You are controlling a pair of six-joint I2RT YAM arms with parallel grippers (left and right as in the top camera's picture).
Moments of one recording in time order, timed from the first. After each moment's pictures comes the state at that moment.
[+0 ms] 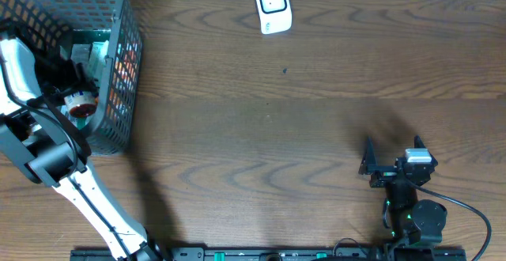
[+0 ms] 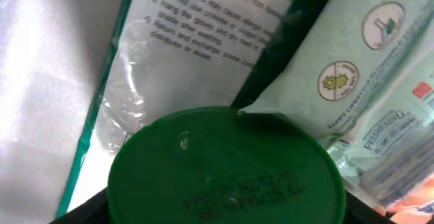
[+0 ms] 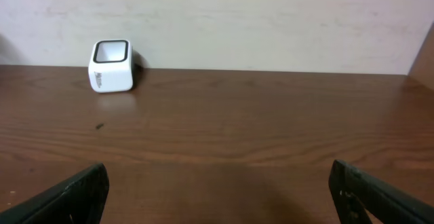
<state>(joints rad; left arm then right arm) 0.55 2.37 2.12 -1.32 0.18 0.10 -0.04 0.01 0.01 -0.07 -0.05 0.00</state>
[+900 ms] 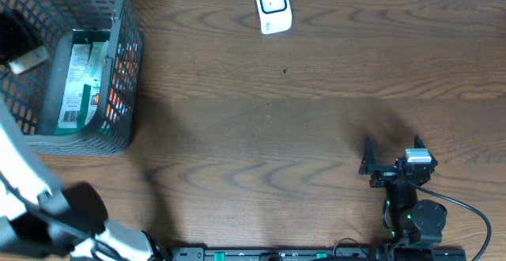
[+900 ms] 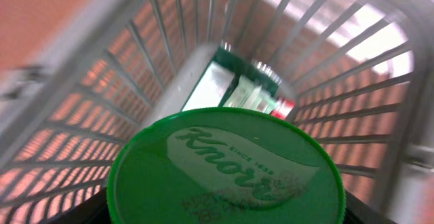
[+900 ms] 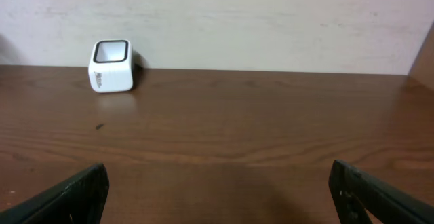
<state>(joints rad) 0.55 1.75 2.13 -1.23 0.17 -0.06 -0.04 0.01 0.01 -0.07 -0.05 0.00</state>
